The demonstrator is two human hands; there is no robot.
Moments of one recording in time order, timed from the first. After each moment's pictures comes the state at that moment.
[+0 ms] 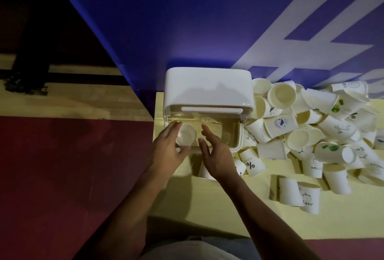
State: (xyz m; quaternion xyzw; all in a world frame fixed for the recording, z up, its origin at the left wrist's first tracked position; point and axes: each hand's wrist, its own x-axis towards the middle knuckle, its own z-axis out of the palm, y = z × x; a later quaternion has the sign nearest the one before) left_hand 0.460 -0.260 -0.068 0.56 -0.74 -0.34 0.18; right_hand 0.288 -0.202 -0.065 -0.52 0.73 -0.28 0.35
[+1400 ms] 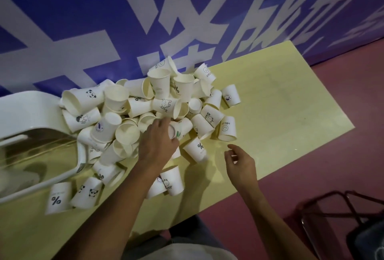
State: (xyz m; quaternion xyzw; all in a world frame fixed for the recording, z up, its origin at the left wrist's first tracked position) left_hand -0.001 -0.113 -0.023 0.45 -0.86 -0.23 0.03; right_hand -0.151 0.093 -0.051 -0.18 0.89 -0.33 0.25
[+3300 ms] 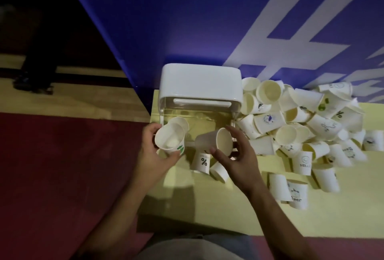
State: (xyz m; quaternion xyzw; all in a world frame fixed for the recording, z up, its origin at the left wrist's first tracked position) left_hand 0.470 -0.198 -0.011 0.56 -0.56 -0.48 0.37; right_hand 0.236 -0.138 0.006 -0.41 0.71 -0.41 0.41
